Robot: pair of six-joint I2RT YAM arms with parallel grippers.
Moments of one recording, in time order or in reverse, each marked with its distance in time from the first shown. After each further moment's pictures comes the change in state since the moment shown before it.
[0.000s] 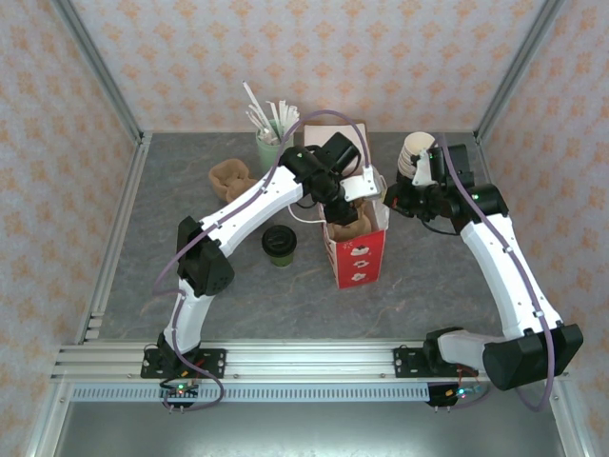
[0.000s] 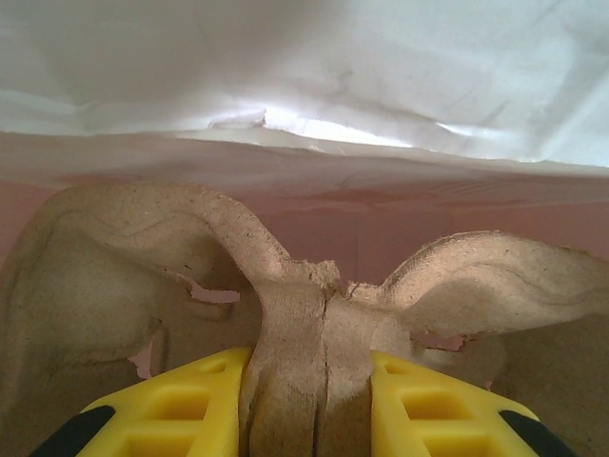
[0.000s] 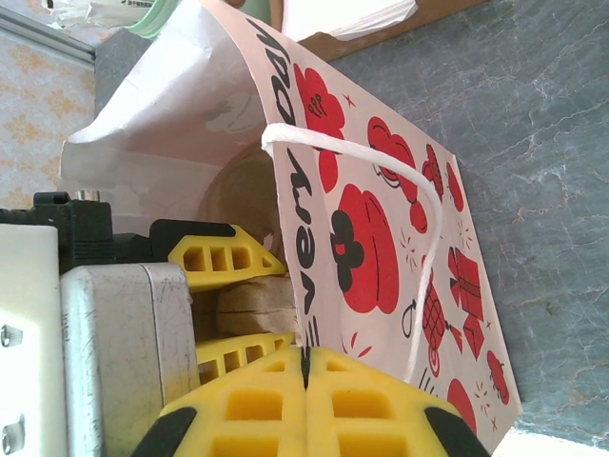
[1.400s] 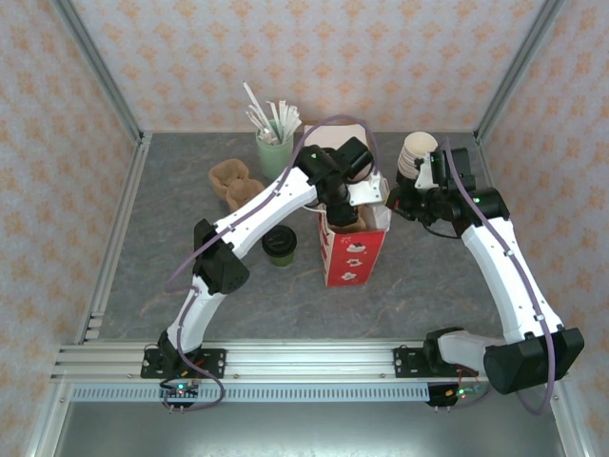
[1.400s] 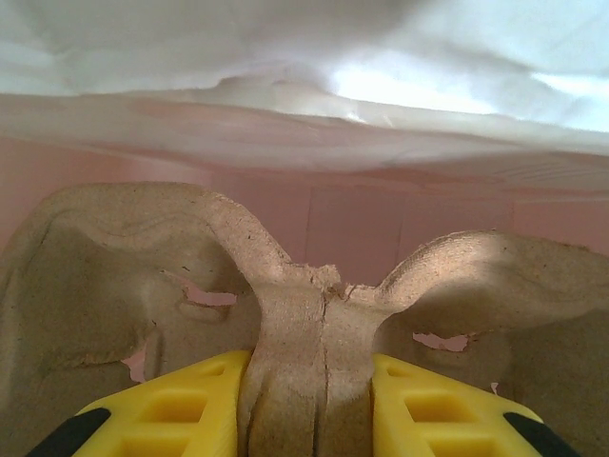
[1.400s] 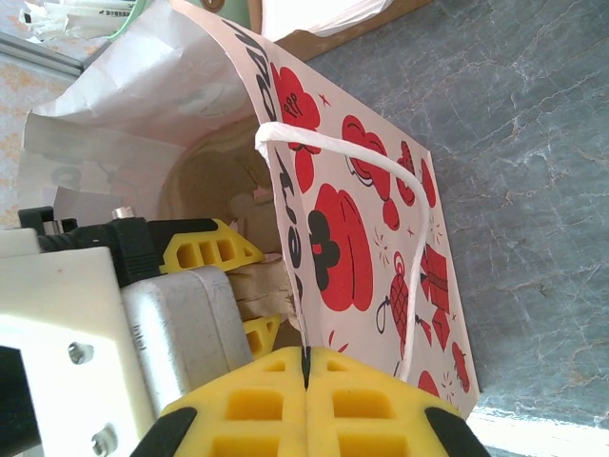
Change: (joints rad) left arm -0.054 0.120 0.217 -0.201 -0.208 0.029; right arm -0.003 -0.021 -0.027 0.000 0.011 0.051
